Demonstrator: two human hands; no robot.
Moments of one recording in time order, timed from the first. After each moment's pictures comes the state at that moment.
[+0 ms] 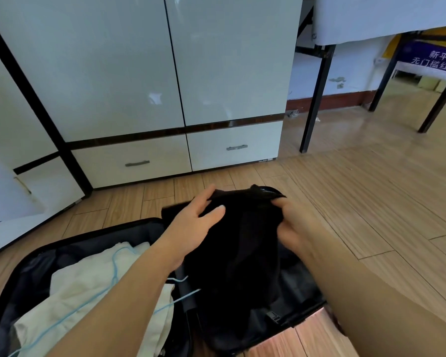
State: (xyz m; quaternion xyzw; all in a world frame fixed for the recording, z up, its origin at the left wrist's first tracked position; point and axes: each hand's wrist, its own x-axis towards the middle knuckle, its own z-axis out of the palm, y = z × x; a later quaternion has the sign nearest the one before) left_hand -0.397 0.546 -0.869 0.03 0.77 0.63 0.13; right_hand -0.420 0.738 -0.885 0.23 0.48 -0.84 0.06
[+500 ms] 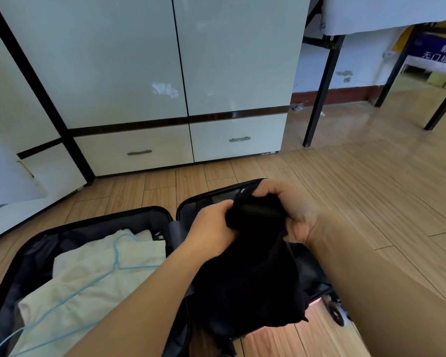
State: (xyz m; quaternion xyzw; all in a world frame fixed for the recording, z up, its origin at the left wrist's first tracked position) left_hand -0.398 0.575 -0.899 0.10 0.89 0.44 0.07; right_hand -0.399 0.737 -0.850 0.08 0.54 -0.78 0.31
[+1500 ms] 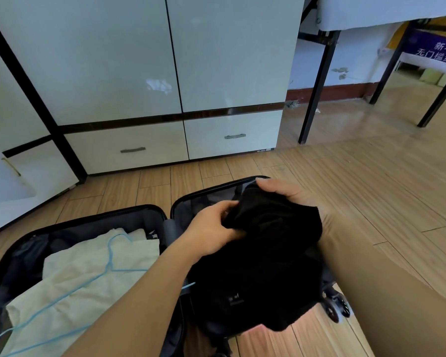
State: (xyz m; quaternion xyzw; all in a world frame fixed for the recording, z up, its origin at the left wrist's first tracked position) left_hand -0.402 0.577 -0.903 0.10 0.87 0.46 0.15; right_hand -0.404 0.763 -0.862 0.06 0.45 -0.81 0.36
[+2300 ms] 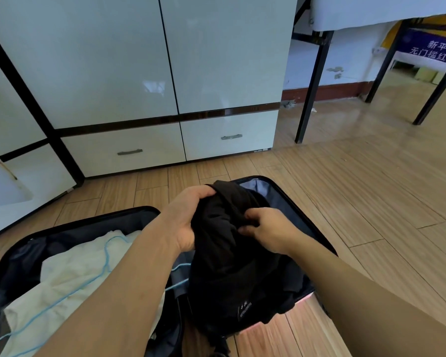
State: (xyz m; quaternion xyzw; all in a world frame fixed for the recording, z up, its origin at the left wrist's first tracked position) left_hand -0.396 0.572 -0.848 -0.21 0.55 0.76 0.27; right_hand -0.397 0.745 -0.908 -0.07 0.92 -0.37 0.13
